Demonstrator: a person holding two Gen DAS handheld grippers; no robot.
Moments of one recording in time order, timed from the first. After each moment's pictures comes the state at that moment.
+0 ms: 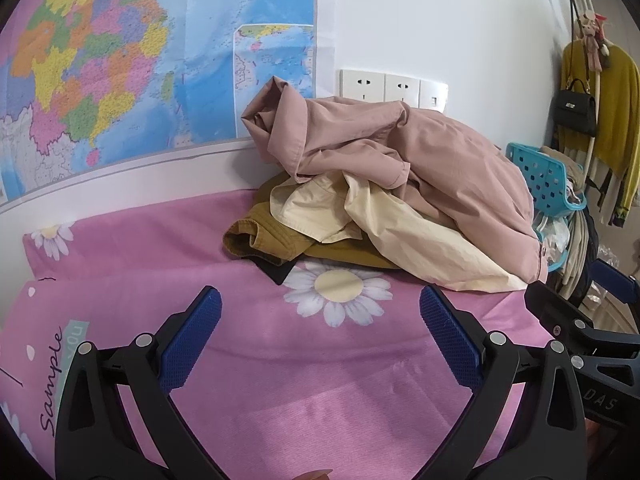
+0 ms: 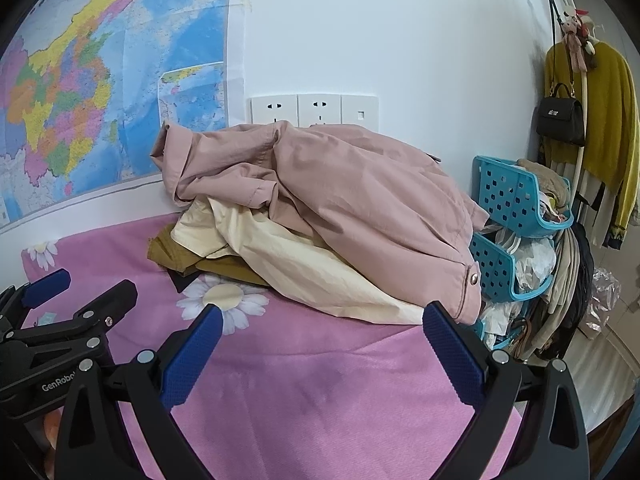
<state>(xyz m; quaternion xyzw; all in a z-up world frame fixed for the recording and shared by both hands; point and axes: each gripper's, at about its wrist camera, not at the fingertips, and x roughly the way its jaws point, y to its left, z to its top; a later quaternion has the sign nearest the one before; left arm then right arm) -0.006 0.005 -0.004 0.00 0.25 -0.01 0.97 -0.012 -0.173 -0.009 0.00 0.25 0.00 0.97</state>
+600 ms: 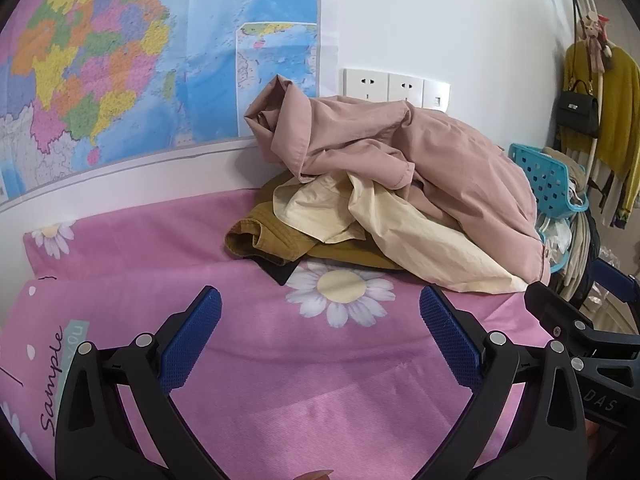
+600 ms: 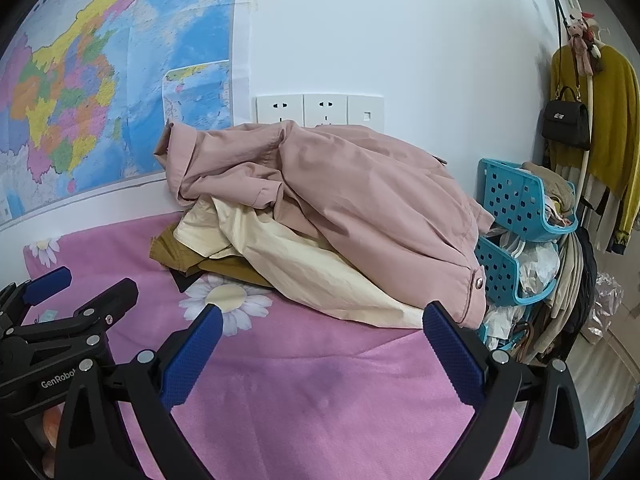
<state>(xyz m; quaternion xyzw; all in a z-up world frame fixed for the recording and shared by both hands) -0.003 0.005 -0.004 0.00 0.26 0.00 0.97 -0.008 -0.170 -0.008 -0.01 0.25 0.00 0.97</state>
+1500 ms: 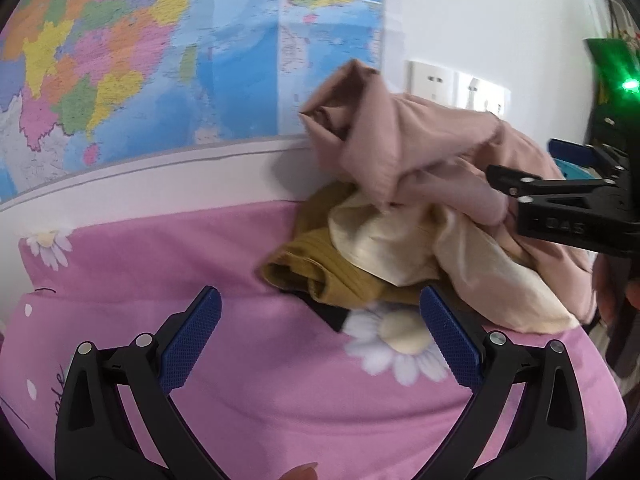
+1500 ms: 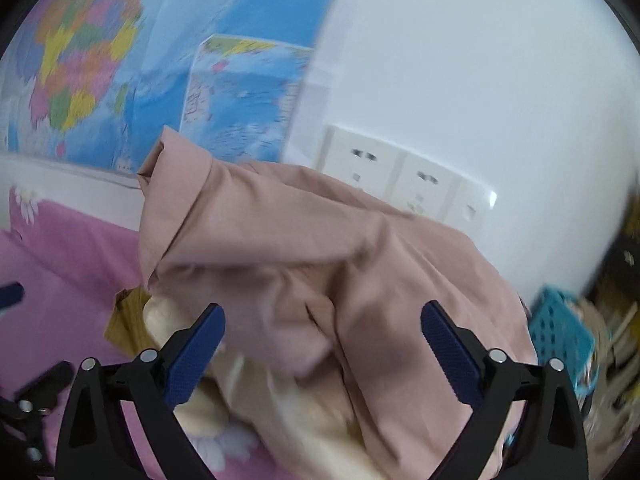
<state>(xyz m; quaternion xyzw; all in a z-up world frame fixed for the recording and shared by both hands) 0.084 0.073 -0.002 -0.01 0.27 0.03 0.96 0.187 -0.092 0.030 -0.19 0.22 0.08 0.95</state>
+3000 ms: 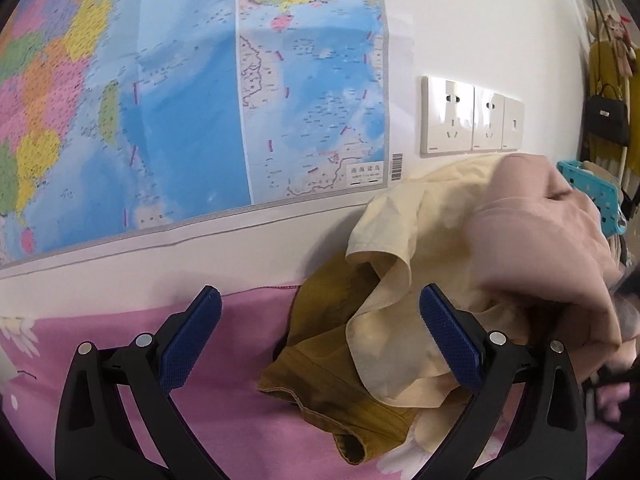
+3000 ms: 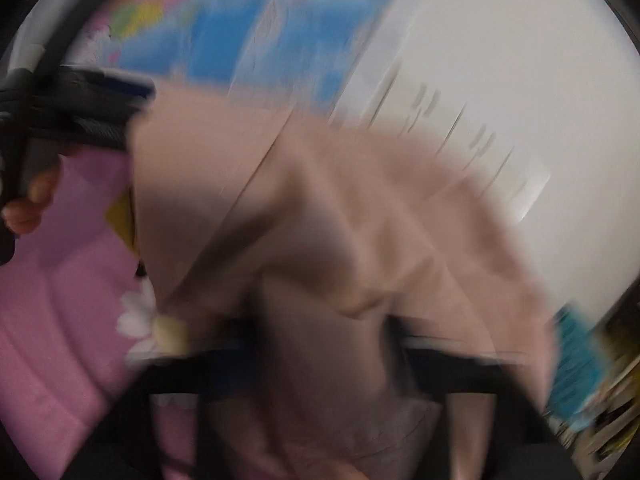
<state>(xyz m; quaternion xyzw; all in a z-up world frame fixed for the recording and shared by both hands) 0.190 0.086 0.008 0.03 0.24 -0.02 0.97 0.189 -0.114 -0.024 -0.23 0.30 0.15 0.91</state>
